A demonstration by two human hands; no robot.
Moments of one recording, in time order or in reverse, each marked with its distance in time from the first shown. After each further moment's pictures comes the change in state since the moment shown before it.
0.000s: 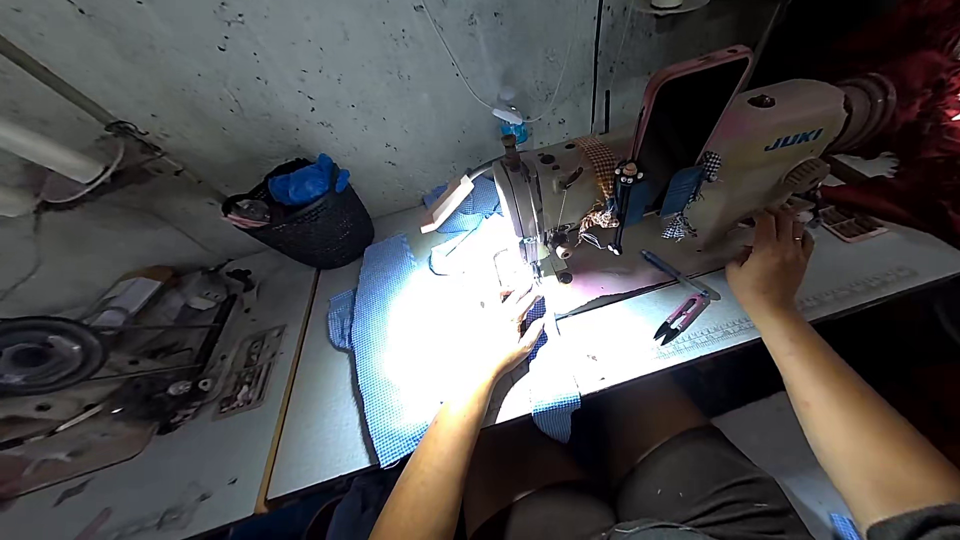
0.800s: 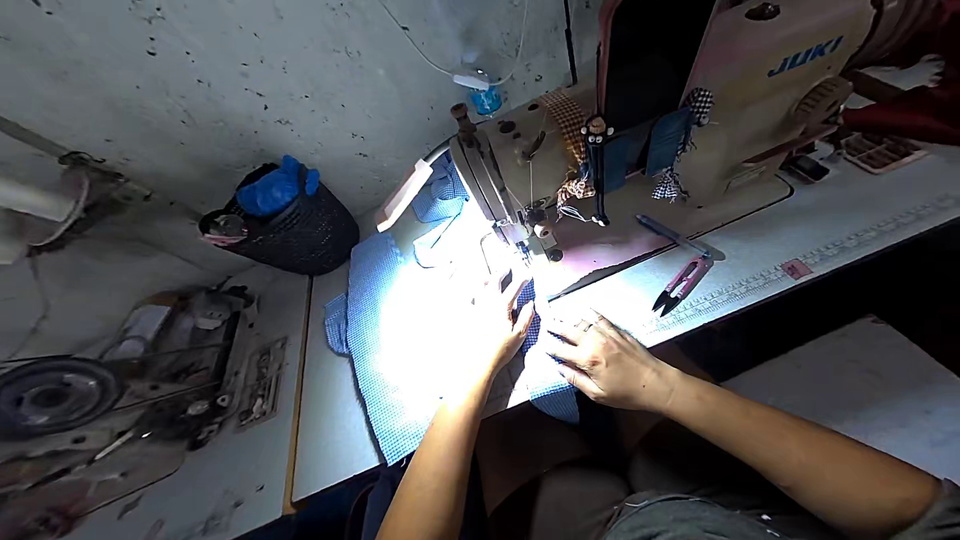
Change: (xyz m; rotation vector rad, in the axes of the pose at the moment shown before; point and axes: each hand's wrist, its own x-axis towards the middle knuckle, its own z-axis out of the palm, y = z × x) left_hand -0.003 0.014 -0.009 0.054 -0.051 -0.114; right_hand -0.139 -0.171 -0.020 0.541 -0.645 -0.686
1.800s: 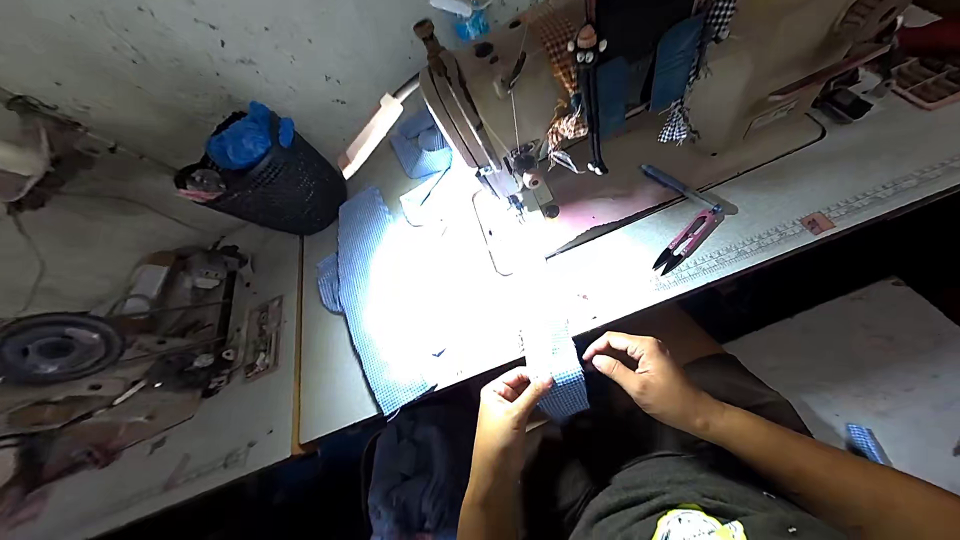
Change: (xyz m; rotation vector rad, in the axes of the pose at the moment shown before) left_hand -0.150 0.101 -0.011 -1.353 0.072 -0.747; right_hand -0.072 -0.035 0.001 0.961 0.228 0.482
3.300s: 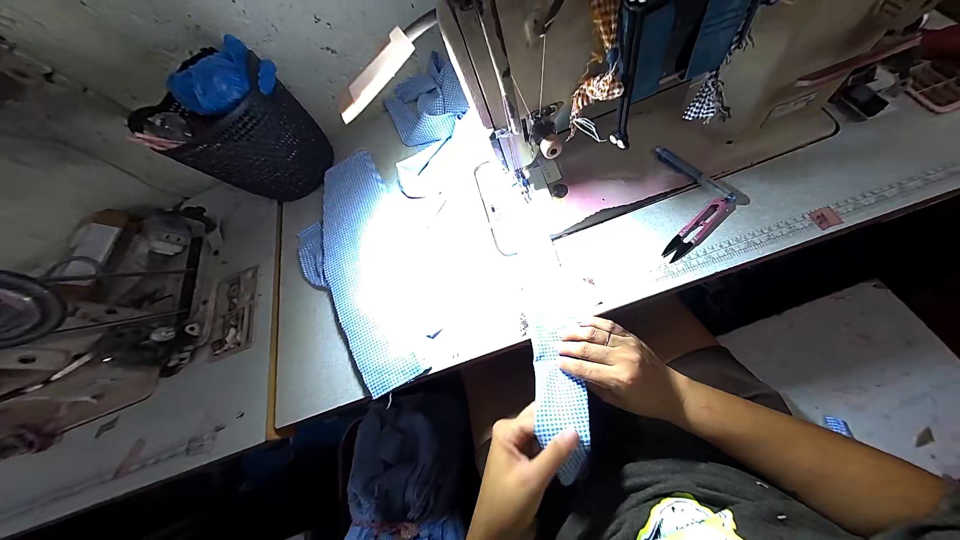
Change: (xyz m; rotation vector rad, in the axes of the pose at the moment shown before) left_hand -0.052 -0.024 -0.014 0.132 -0.179 0.215; right_hand 0.016 0.023 0.014 -0.690 -0.114 -0.855
